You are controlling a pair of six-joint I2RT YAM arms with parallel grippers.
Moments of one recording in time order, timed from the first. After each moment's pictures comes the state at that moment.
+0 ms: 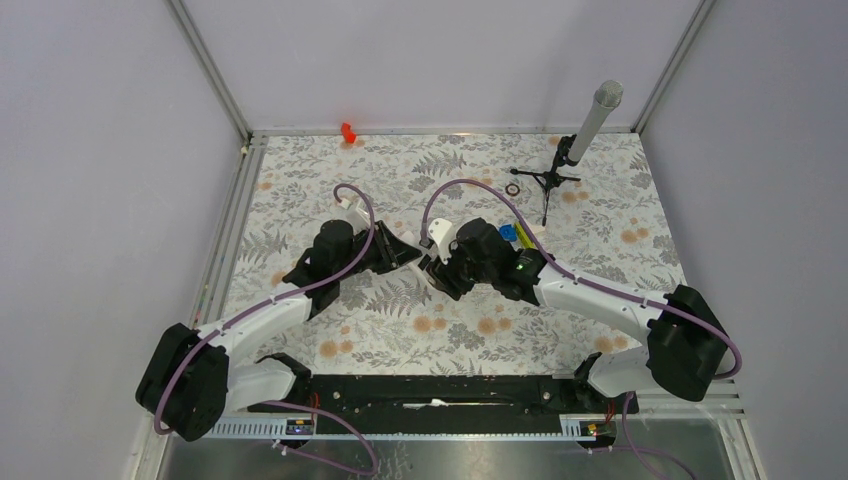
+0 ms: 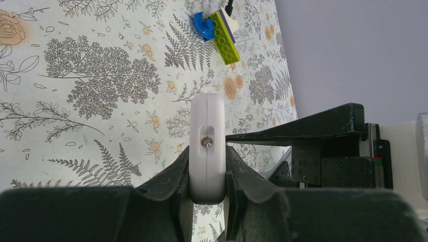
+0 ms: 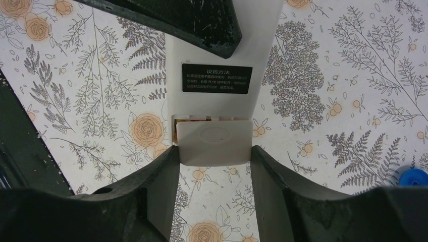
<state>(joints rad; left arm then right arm) -0.54 1.15 0.54 0.26 0.34 -0.86 0.89 1.38 0.90 -0.24 -0.12 -0.13</state>
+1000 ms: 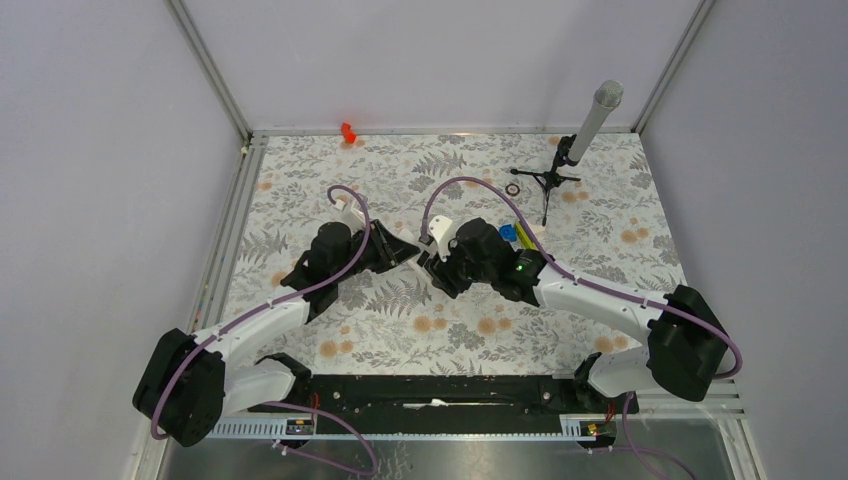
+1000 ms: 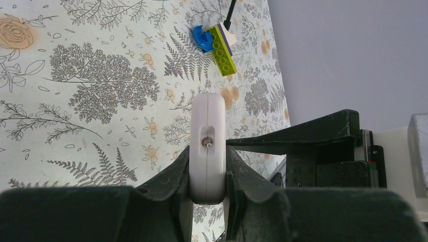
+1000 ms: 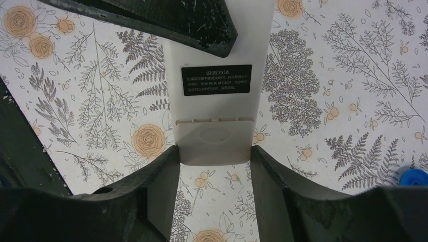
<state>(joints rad) -0.54 1.12 0.53 0.28 0.29 -0.92 0.90 1.38 0.90 -0.20 -0.09 -0.09</state>
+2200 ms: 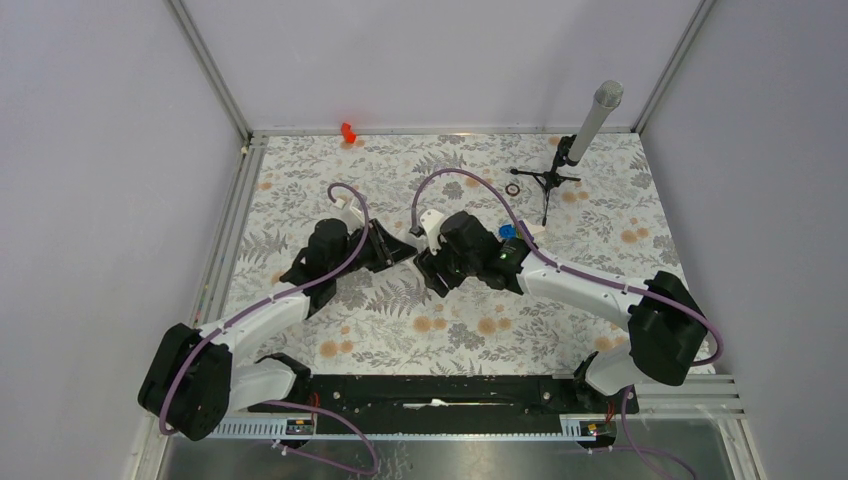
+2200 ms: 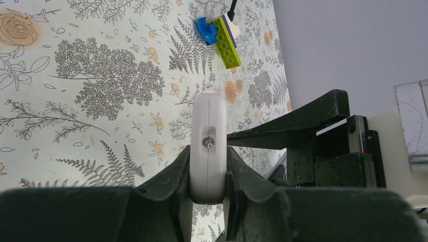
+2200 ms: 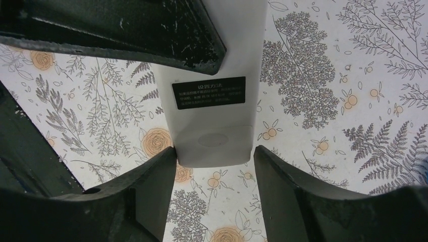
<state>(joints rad) -0.50 1.15 0.53 0.29 0.39 -0.89 0.90 1.49 1.02 -0.32 -0.06 0.02</state>
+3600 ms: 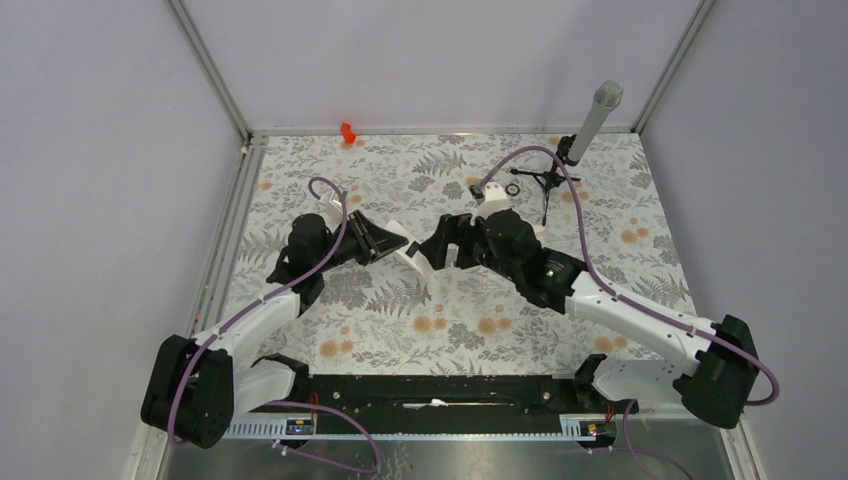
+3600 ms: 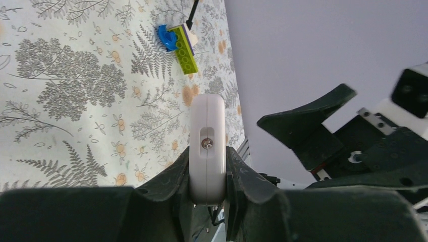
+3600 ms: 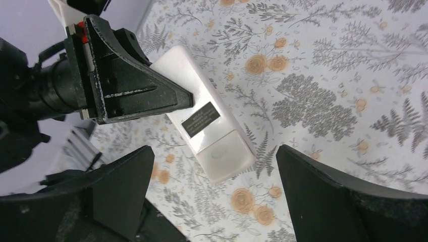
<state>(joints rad) -0.34 1.12 0.51 0.37 0.59 -1.06 0.89 1.20 0.93 -0.12 0.13 0.57</state>
